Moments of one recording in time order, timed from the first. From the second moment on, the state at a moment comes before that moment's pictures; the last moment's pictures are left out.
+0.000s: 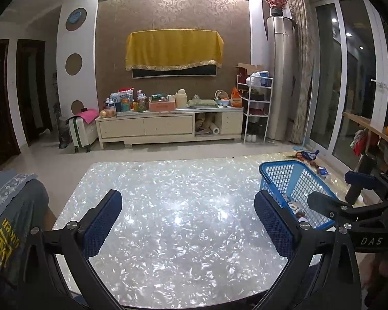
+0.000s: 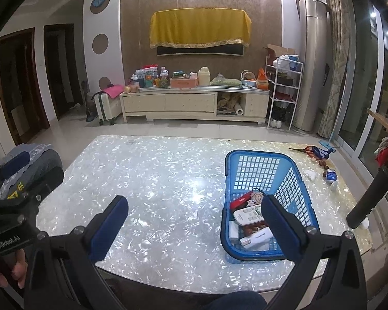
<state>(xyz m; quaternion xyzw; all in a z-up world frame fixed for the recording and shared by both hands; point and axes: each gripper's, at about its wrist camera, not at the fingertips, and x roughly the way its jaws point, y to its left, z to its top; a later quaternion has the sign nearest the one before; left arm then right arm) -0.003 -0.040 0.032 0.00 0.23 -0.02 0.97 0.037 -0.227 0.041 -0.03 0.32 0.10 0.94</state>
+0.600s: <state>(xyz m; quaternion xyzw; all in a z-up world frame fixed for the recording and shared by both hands) -0.006 -0.031 0.030 0.00 0.24 -0.02 0.97 0.030 -0.223 0.040 -0.03 0.32 0.11 0.94</state>
